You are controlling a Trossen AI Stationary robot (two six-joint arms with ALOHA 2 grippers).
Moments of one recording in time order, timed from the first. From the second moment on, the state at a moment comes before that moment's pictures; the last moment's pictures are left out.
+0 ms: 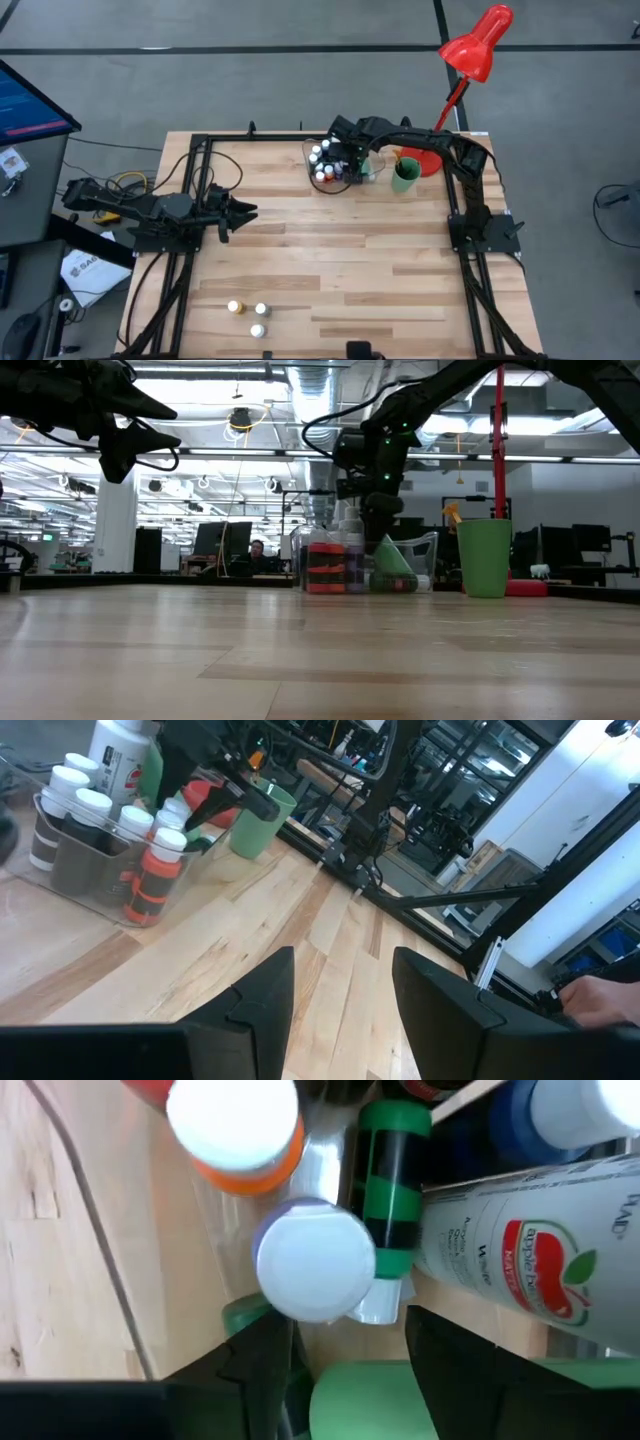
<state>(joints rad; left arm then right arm) -0.22 0.37 0.20 0.03 -0.39 -0.61 -0.48 2.02 1.61 -0.87 0.01 -0.49</state>
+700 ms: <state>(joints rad) -0.22 0.37 0.20 0.03 -0.39 -0.61 -0.50 2.02 1.57 -1.05 0.06 -0.42</state>
